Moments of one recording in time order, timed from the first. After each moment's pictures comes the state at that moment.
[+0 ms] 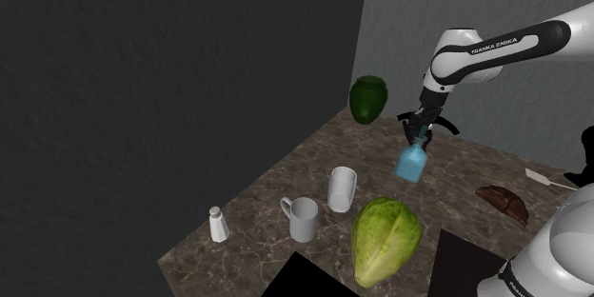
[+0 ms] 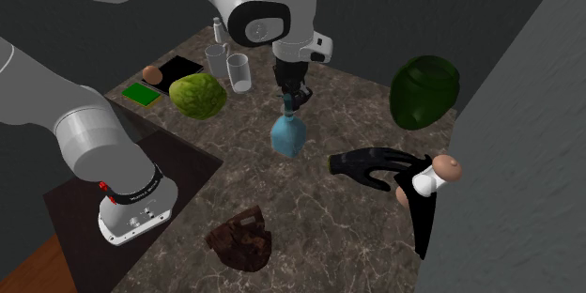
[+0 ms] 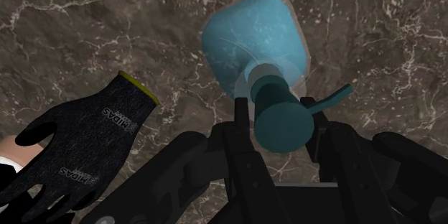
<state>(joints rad) -0.07 -0.27 -0.33 -2.39 -0.05 2.13 -0.22</state>
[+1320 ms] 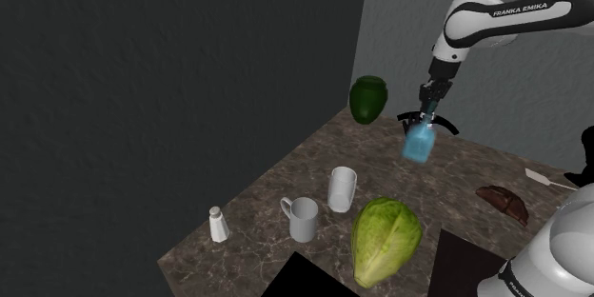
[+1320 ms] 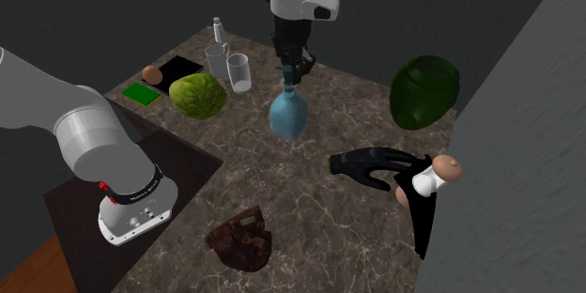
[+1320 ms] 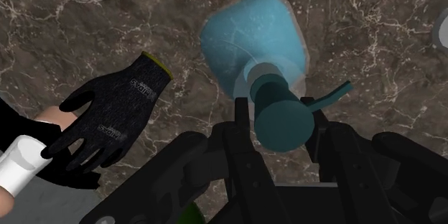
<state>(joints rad) -0.07 -0.33 -0.31 -2.20 -0.06 1.88 -0.21</state>
